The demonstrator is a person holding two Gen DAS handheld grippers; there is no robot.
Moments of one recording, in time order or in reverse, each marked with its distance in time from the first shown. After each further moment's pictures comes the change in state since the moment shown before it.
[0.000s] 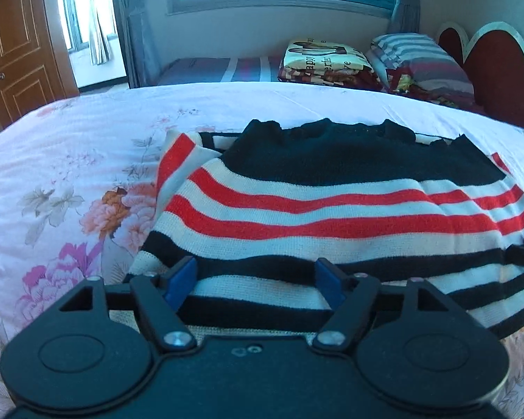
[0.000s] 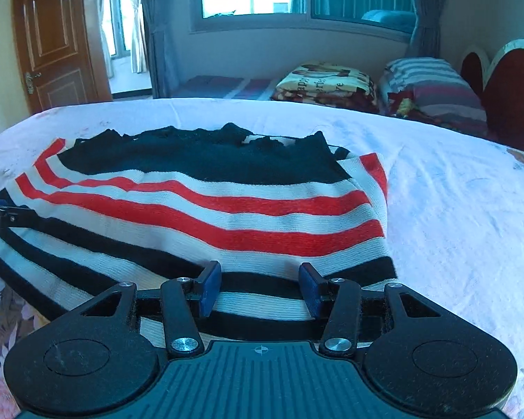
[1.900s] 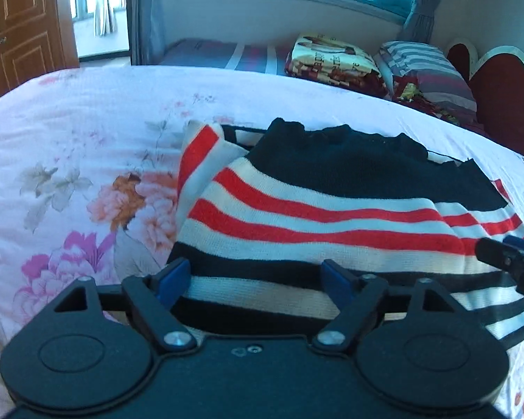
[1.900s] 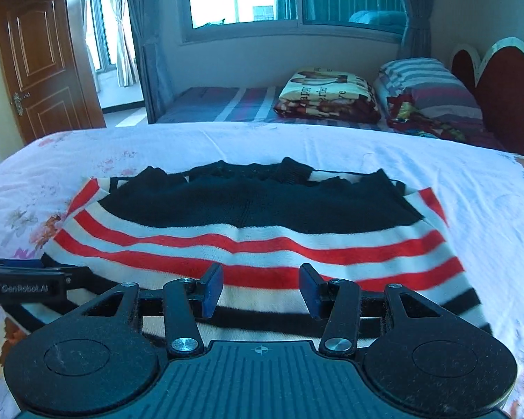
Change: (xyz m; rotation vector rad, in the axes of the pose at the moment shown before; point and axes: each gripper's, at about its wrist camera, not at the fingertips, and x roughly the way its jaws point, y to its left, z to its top) left arm 0.007 0.038 0.011 -0.096 0.041 -0.069; right arm 0.001 0.100 0.048 0.074 -0.012 -0.039
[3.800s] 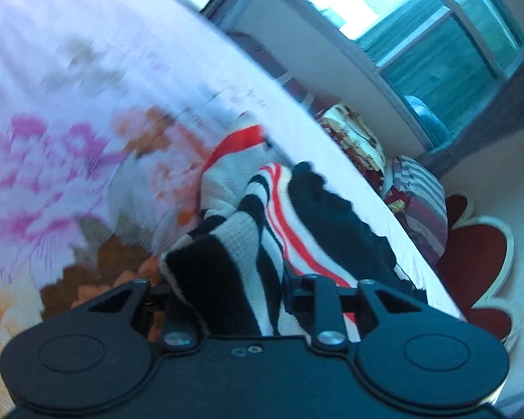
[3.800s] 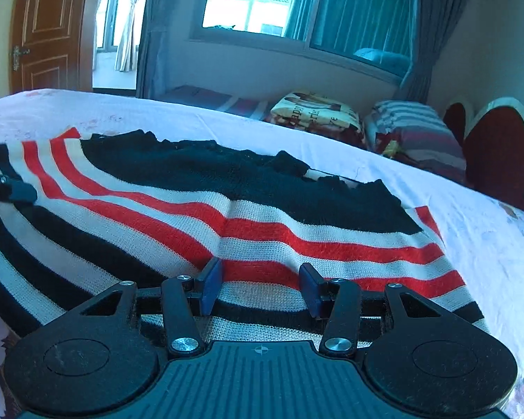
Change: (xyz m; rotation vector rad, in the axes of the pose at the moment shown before) left arm 0.008 0.045 -0.016 -0.587 -0.100 -0.208; right arm 0.031 0.017 -0.042 -0.183 -0.078 -0.128
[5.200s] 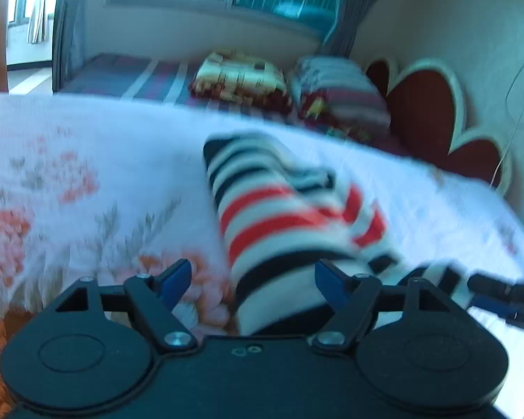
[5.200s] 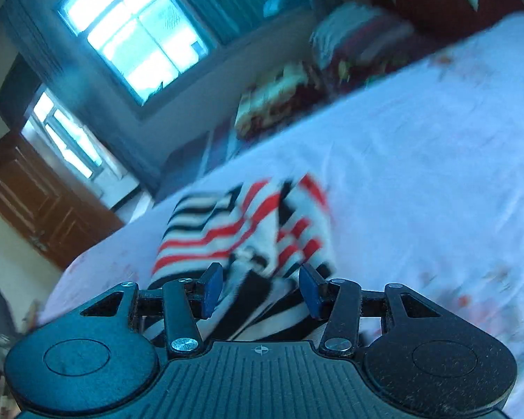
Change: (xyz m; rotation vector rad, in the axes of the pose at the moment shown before) left arm 0.045 -0.164 -0.053 0.590 0.149 -0.089; right arm -0.101 -0.218 0.012 0.735 0.081 0.310
